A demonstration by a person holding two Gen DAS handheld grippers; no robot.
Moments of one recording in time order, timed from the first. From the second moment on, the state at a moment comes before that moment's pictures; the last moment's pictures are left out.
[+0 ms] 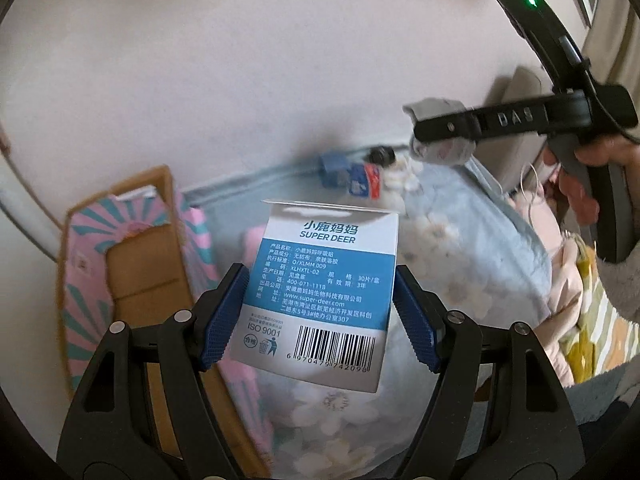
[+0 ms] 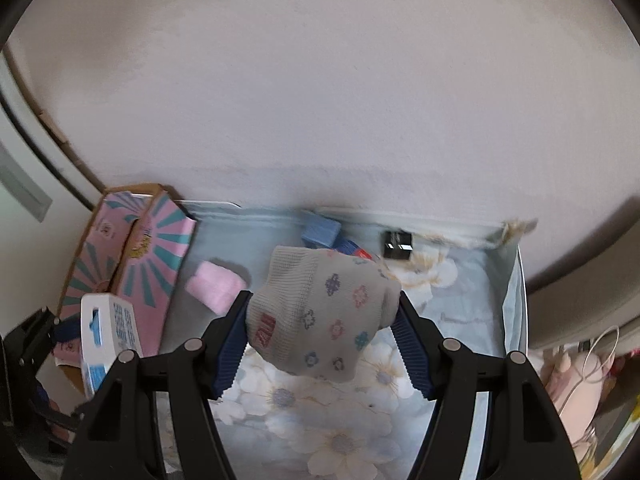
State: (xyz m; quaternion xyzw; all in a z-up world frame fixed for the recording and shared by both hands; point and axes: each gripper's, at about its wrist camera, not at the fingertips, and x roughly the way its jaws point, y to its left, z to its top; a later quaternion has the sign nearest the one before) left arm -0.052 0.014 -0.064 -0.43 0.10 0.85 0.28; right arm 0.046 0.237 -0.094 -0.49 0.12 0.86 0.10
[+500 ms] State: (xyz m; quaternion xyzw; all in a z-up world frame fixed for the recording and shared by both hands) left arm -0.064 -0.073 -0.012 -0.40 0.04 0.89 0.20; right arm -0.007 0.158 -0.044 -0.46 0.06 0.88 0.00
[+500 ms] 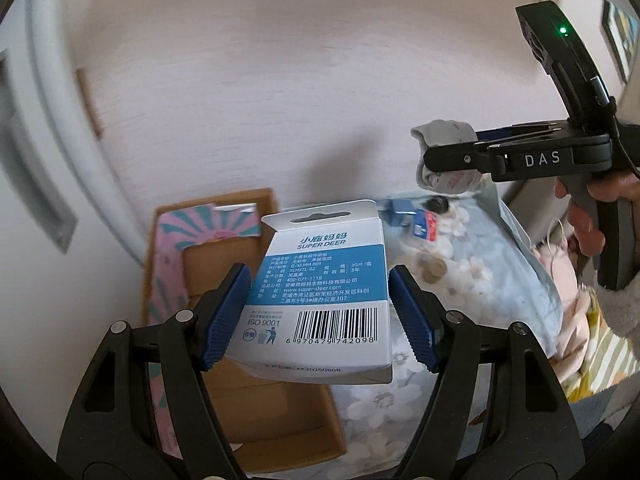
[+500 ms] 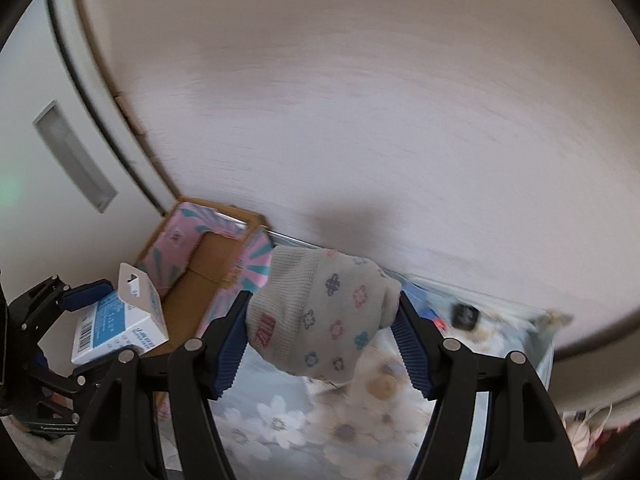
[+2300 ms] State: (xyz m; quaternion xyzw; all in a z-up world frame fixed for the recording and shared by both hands) left arm -0.076 -0.150 -0.153 -0.53 0.01 0.84 0.07; right arm -0.156 -0.010 -0.190 -0.57 -0.05 0.79 -0.20
